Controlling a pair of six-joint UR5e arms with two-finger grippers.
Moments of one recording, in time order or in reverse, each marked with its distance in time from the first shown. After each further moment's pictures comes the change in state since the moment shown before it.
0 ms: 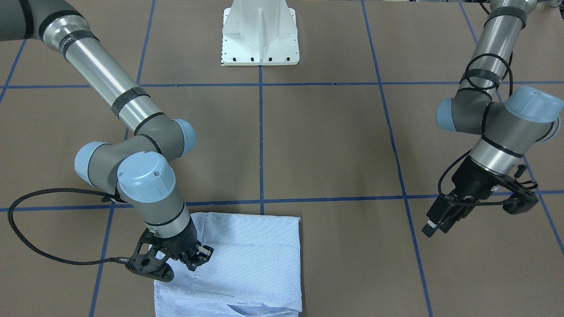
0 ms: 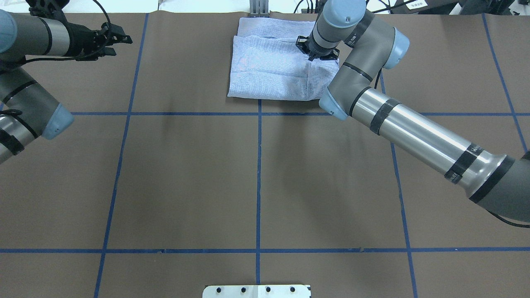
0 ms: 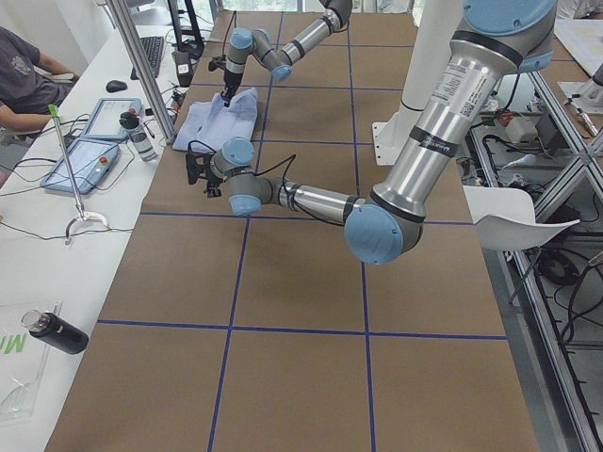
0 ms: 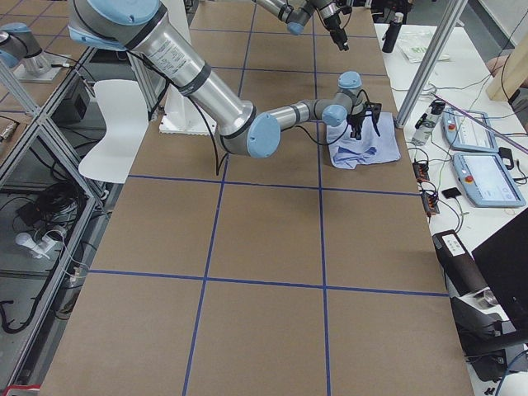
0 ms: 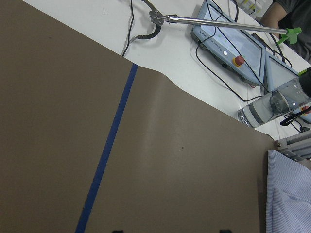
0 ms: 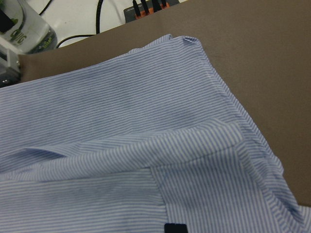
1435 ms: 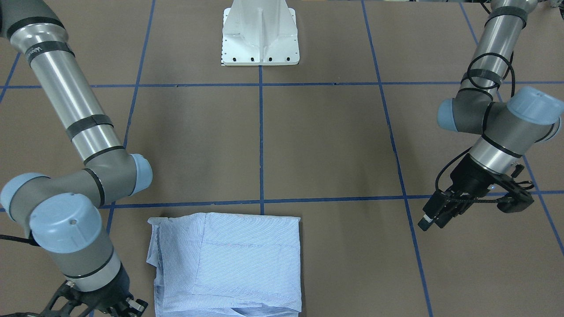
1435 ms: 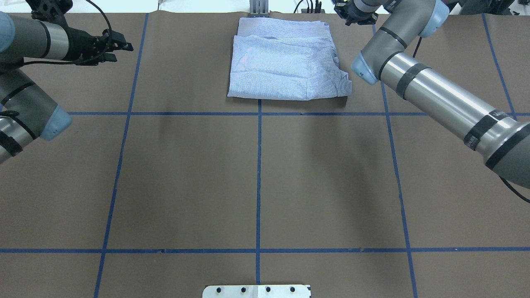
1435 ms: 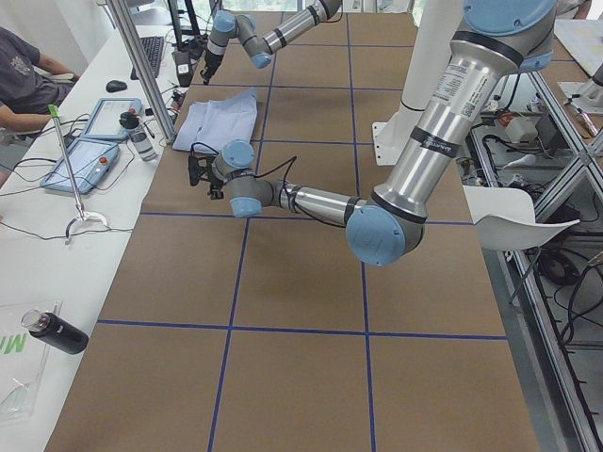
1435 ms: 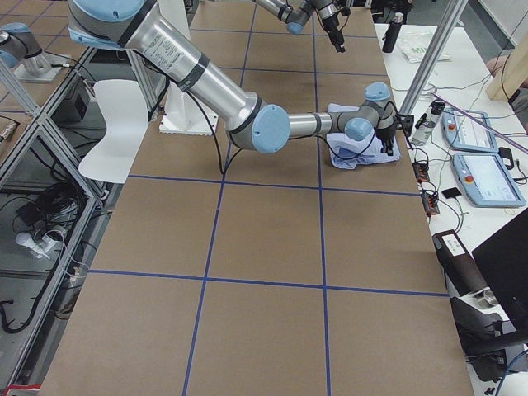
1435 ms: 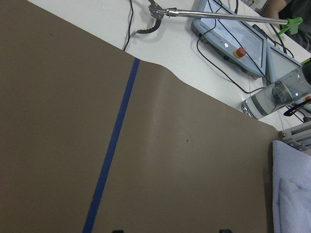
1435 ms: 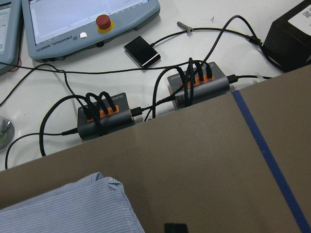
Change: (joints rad) left arm -0.002 0.008 0.001 0.001 -0.085 0.043; right arm 0.158 -0.014 -0.076 0.067 0.035 -0.116
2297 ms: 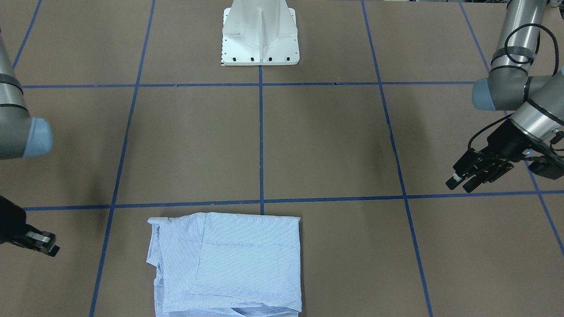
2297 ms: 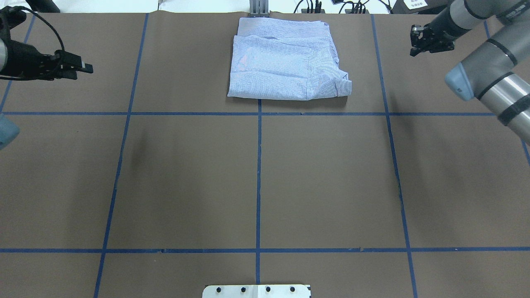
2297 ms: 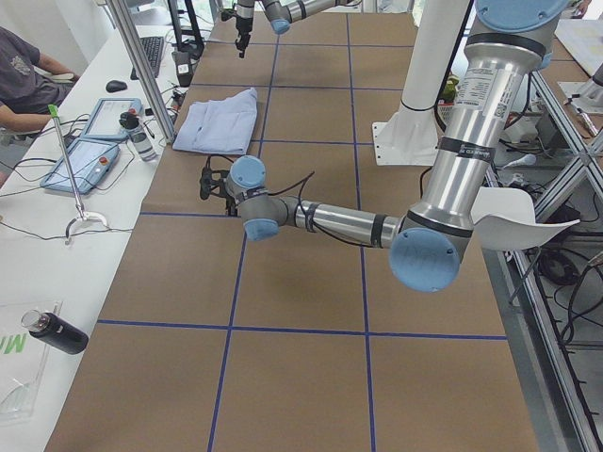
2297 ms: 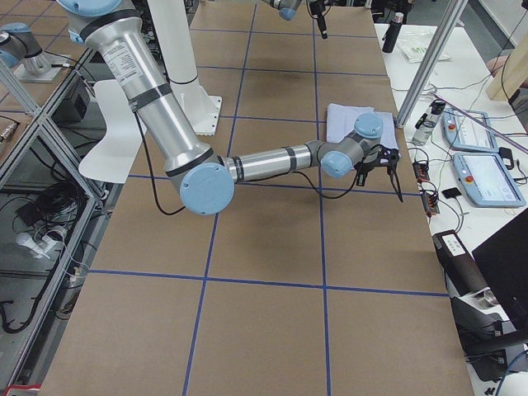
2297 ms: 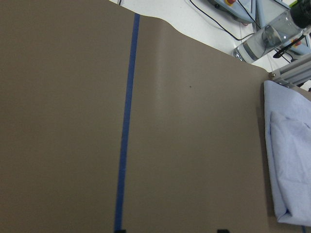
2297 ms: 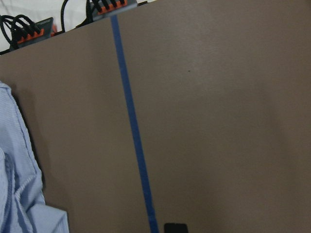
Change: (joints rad) left arm -0.111 0.251 -0.182 0.002 -0.203 0.316; right arm 0.186 -0.468 0.482 -0.140 0.417 -0.228
